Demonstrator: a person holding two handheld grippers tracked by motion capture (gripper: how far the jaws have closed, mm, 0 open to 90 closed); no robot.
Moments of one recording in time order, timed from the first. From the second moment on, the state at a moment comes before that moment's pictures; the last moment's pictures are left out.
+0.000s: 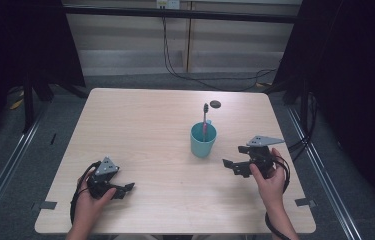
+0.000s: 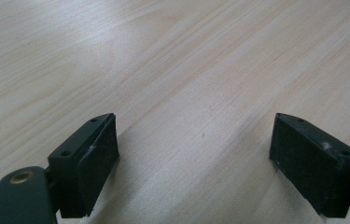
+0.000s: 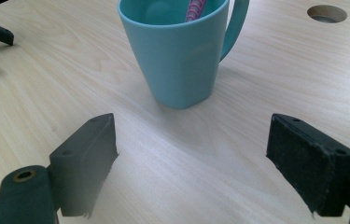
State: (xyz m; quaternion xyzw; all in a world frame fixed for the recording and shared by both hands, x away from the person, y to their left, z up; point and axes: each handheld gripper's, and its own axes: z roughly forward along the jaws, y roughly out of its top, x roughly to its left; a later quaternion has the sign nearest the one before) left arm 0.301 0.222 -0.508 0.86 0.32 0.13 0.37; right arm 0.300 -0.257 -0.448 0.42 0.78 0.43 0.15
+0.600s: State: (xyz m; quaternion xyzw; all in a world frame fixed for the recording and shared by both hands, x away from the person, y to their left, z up) left arm 0.301 0.222 -0.508 0.86 0.32 0.13 0.37; right arm 0.285 -0.261 -0.466 0.42 0.80 0.40 0.15
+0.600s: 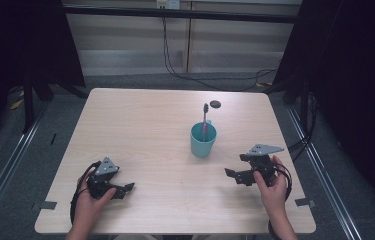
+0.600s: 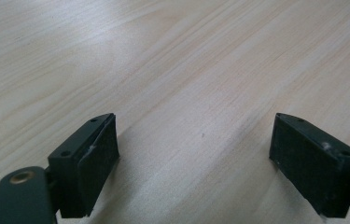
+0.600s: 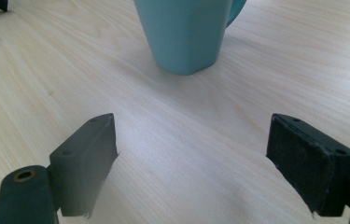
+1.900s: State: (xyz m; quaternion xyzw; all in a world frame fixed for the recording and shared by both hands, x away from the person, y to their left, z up) left arm 0.300 0.222 -0.509 0.86 0.32 0.13 0.37; right arm 0.265 -0.254 -0.511 0.40 0.83 0.36 0.16
